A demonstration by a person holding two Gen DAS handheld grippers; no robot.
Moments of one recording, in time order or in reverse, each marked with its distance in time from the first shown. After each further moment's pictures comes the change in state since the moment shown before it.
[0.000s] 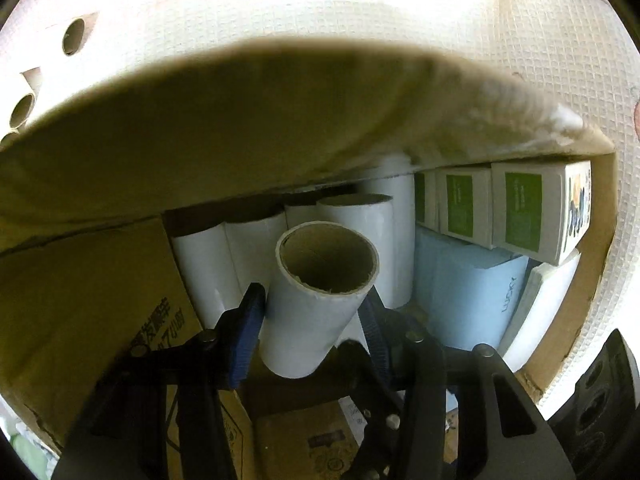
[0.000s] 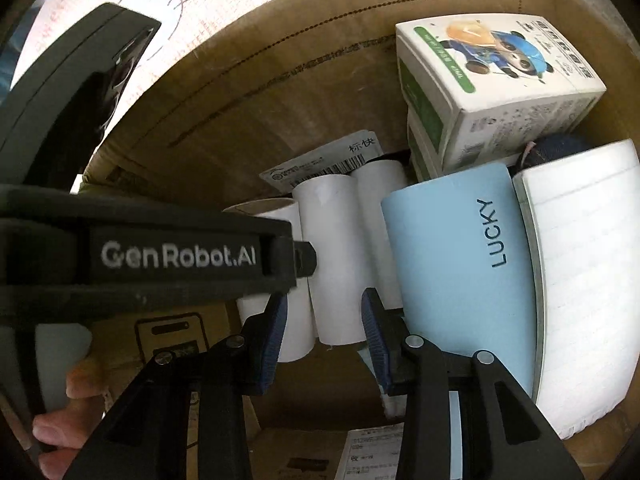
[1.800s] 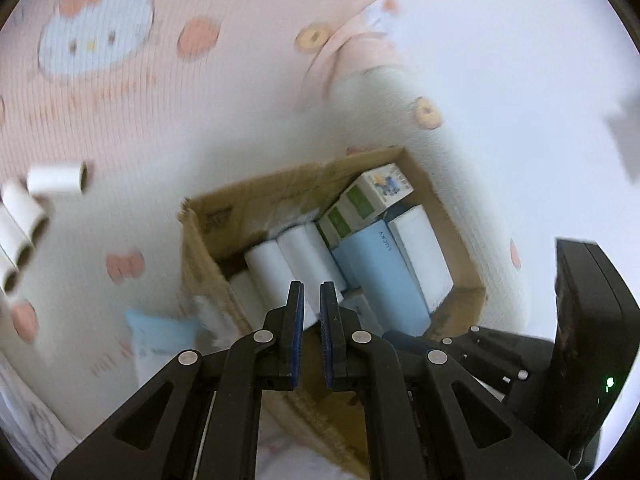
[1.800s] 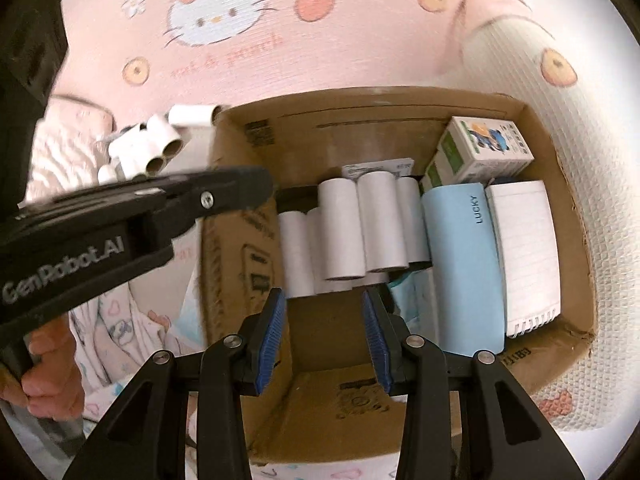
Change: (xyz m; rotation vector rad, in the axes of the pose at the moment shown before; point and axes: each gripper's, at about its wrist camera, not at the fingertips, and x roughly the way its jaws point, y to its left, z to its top) left arm -0.119 0.069 -0.113 0.460 -0.558 -0.322; right arm -0.063 0.124 -0.065 -0.175 -0.129 -0.262
